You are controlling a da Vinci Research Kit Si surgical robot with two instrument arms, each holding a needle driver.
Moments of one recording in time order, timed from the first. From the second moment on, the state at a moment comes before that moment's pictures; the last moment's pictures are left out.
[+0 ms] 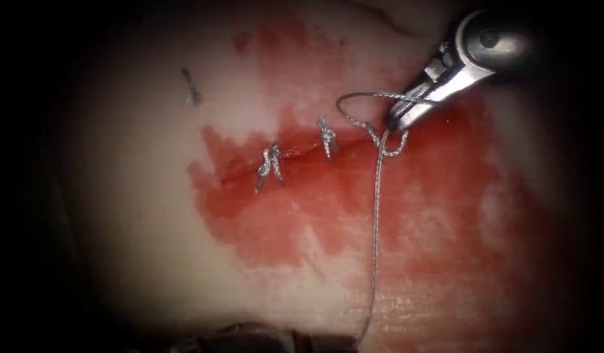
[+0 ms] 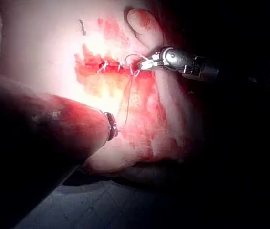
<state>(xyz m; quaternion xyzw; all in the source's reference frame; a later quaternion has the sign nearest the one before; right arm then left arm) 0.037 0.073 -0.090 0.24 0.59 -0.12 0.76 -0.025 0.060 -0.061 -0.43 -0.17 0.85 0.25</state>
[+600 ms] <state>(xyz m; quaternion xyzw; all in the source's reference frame) 0.037 0.073 -0.088 0.23 0.58 -0.09 0.77 -0.023 0.048 -0.066 -0.42 -0.19 0.86 0.21</state>
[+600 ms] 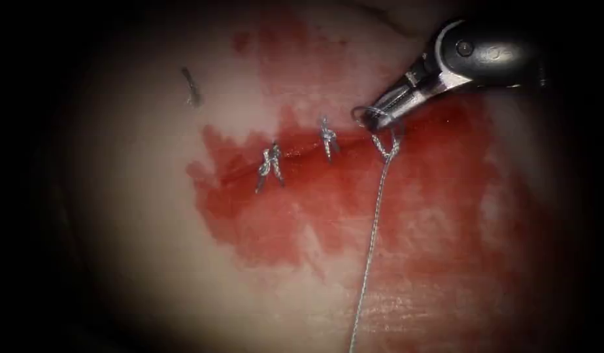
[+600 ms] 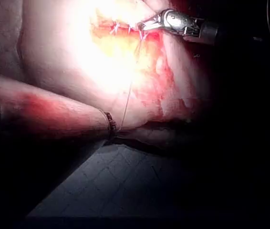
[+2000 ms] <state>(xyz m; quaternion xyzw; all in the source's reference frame) 0.038 0.076 -0.086 0.20 0.56 -0.03 0.80 -0.022 0.038 -0.068 -0.43 -0.23 0.85 0.21</state>
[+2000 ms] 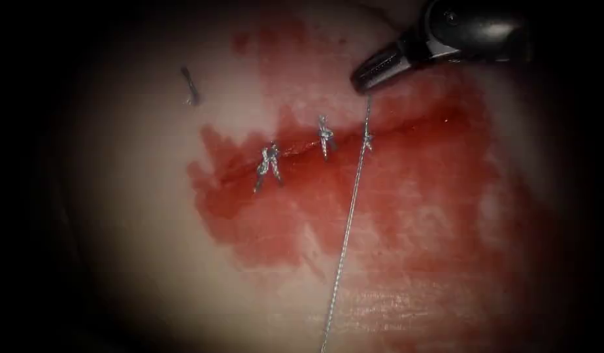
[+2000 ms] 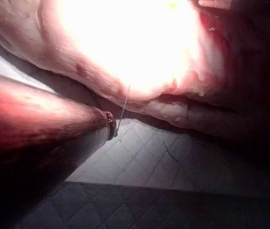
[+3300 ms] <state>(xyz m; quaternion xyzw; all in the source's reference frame) 0.036 0.066 -0.093 0.14 0.61 0.12 0.77 -0.017 0.079 -0.071 -0.45 -0.01 0.85 0.27</state>
